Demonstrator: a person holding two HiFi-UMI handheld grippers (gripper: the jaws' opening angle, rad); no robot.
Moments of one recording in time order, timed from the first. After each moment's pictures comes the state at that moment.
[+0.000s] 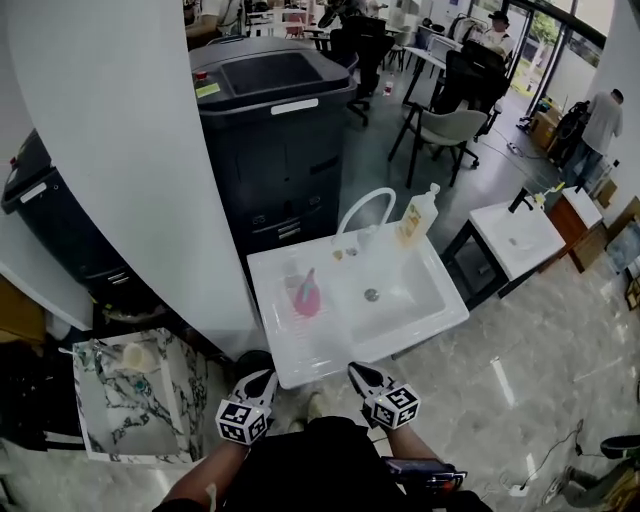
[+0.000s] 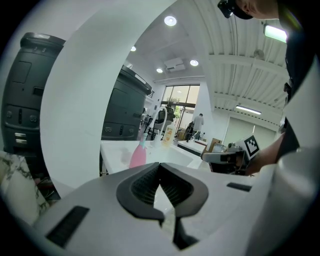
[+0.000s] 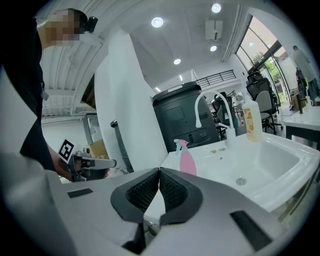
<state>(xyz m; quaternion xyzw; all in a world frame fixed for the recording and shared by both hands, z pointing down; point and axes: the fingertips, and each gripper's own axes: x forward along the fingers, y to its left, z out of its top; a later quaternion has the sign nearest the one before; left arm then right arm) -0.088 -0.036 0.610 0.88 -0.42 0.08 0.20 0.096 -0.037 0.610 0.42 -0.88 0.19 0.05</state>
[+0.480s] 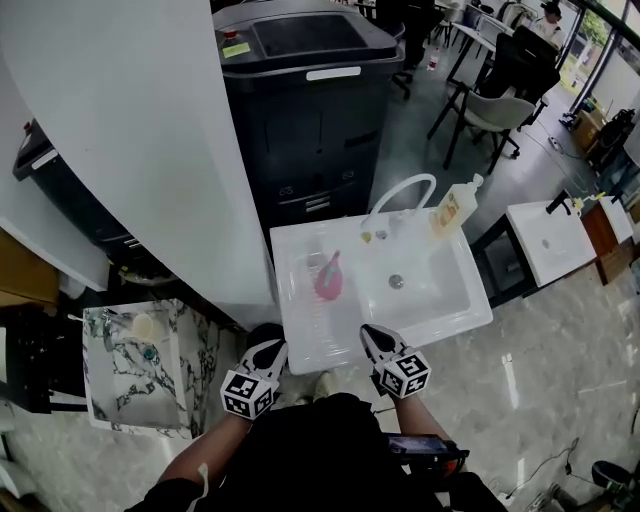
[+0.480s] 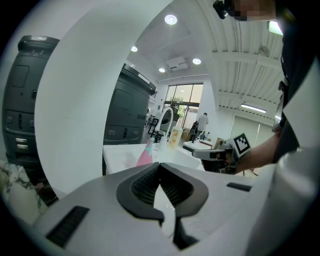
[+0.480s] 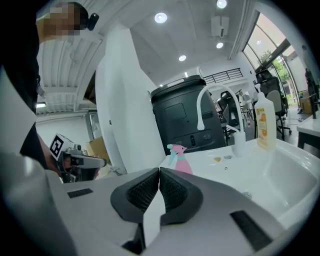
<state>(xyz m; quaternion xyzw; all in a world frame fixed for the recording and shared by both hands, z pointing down) -0.090 -0.084 0.601 0.87 -0.44 0.09 0.20 0.089 -0.126 0.611 0.40 -0.90 0.18 0.07</state>
